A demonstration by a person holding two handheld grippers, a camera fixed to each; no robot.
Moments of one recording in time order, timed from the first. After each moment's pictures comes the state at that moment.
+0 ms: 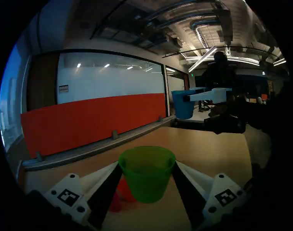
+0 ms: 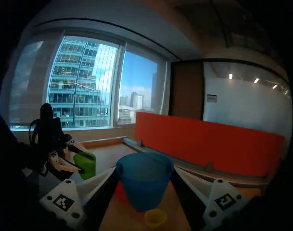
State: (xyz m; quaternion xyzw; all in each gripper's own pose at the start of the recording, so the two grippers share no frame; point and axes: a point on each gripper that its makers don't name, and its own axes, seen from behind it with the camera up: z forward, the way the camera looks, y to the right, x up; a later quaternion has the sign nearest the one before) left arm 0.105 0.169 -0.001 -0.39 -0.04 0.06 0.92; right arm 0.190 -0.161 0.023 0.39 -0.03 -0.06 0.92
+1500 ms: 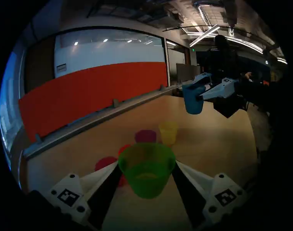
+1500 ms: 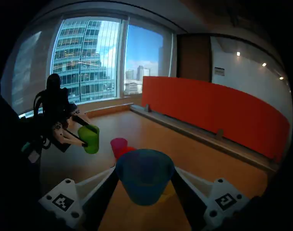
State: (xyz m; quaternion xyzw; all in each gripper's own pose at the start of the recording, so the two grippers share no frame) left arm 0.016 0.147 0.006 -0.38 -0.16 0.12 0.90; right arm 0.062 -0.146 0.010 0.41 -0.16 -0.10 0.89
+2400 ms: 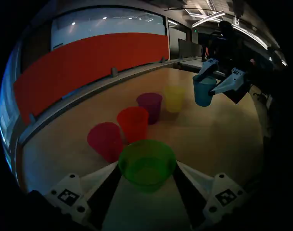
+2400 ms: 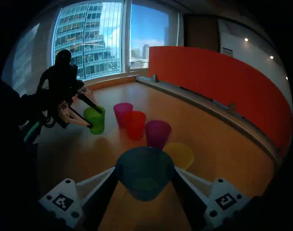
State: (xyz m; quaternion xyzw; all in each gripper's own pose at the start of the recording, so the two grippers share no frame) left arm -0.066 0.128 0.013 -0.37 -0.26 0.15 0.88; right arm -0.032 -0.145 -0.003 0.42 -0.25 -0.13 0.86
